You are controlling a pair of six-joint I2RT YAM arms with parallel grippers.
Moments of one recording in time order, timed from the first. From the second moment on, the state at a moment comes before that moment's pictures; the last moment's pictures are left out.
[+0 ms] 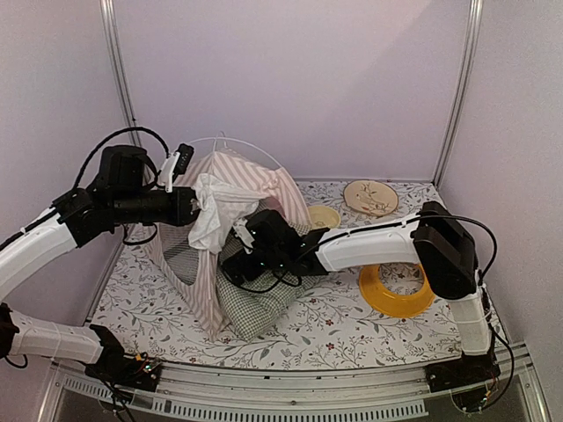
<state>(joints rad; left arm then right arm) -0.62 1.07 1.06 -0.45 0.22 -0.35 1.10 2.18 1.59 0.00 0.08 0.18</state>
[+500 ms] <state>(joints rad) -0.61 1.08 1.01 -0.37 0.32 -0.38 1.02 2.31 1.71 -0.12 -0.13 0.31</state>
